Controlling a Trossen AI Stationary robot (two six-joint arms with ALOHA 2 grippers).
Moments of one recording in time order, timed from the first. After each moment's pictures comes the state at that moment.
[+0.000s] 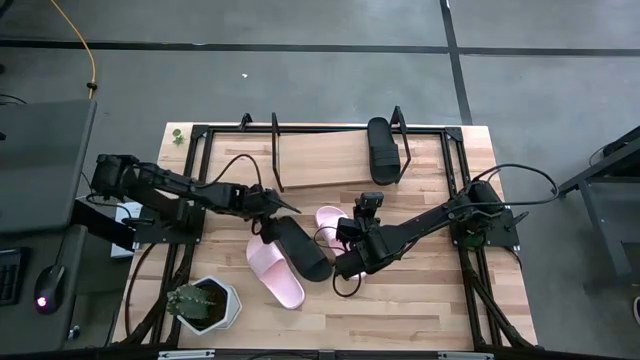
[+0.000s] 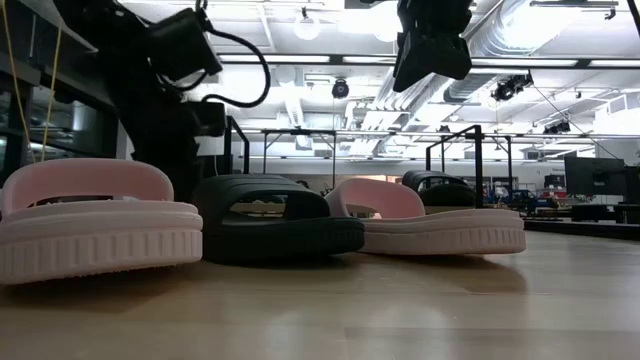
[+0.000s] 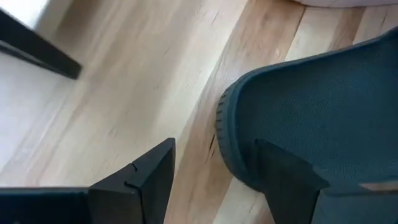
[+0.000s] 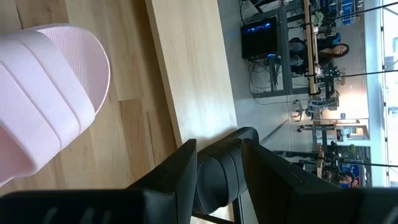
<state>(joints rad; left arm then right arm) 0.13 1.40 0.59 -0.26 -0.12 -0.41 0.39 1.95 1.66 -1.42 1.02 0.49</state>
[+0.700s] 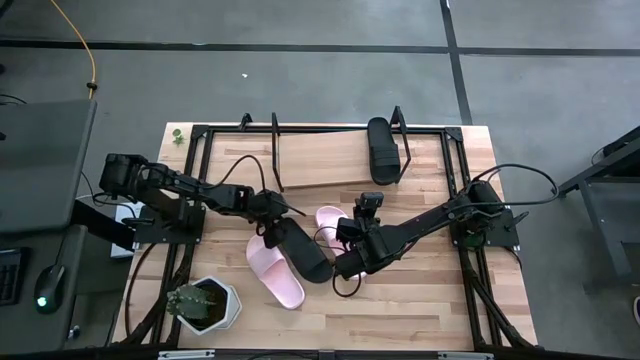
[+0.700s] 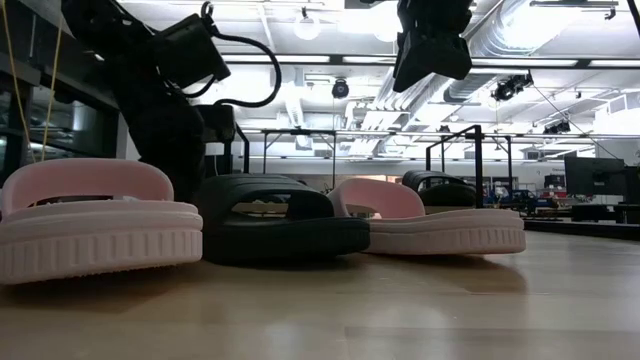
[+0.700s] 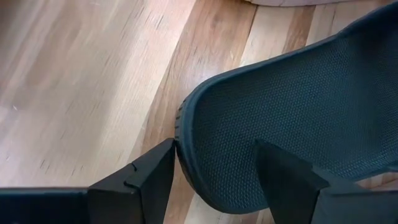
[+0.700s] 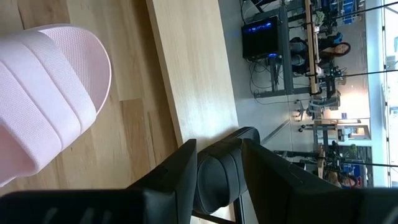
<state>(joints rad) 0.13 1.47 0.59 -0.15 0.00 -0.37 0.39 1.95 1.66 -1.42 1.01 0.49</state>
